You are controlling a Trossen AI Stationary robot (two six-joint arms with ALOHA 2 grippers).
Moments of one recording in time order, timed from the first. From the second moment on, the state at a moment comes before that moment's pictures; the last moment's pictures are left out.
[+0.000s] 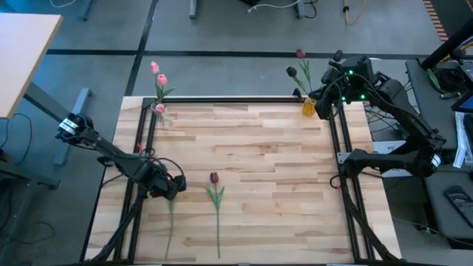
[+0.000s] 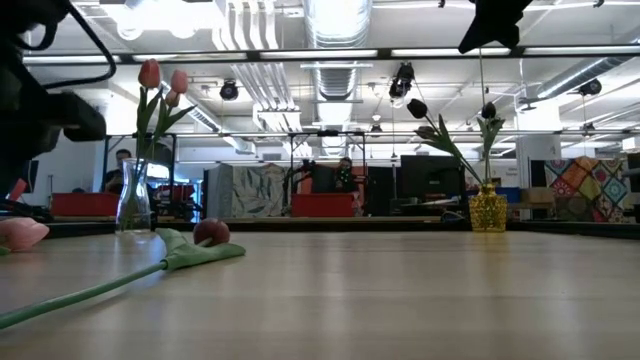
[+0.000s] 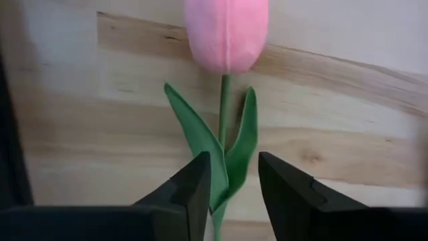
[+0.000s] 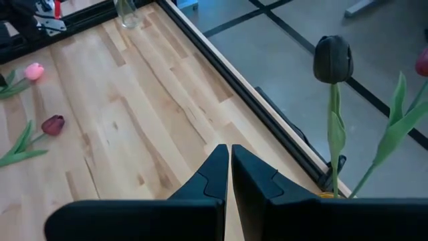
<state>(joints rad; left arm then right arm) -0.53 1.14 0.57 -0.82 0.02 -2.29 -0.81 1.07 1.38 -1.01 -0.24 -0.13</state>
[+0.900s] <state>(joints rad) -0.53 1.14 0.48 -0.55 -0.14 -2.08 -0.81 1.07 1.38 -0.95 -0.24 -0.10</state>
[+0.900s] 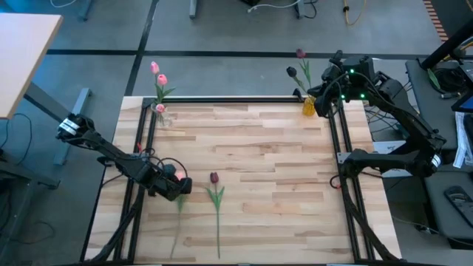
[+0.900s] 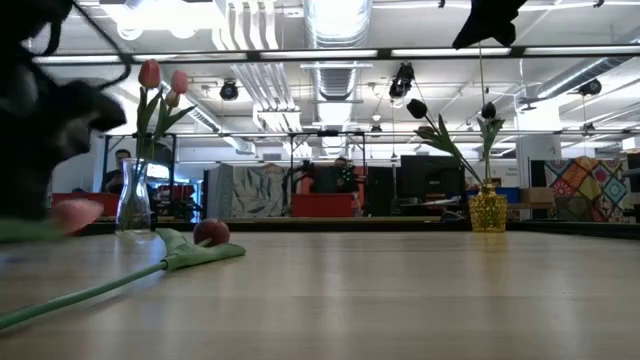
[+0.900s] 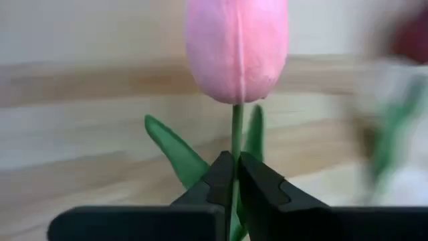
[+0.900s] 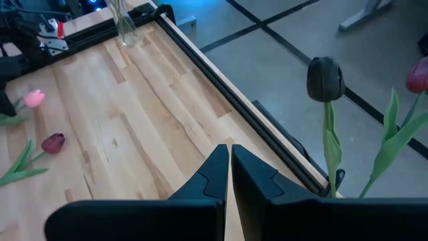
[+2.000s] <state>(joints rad) -0.27 0.99 1.59 -1.24 -1.22 -0.96 -0.81 1.07 1.38 -0.92 -0.24 -0.08</state>
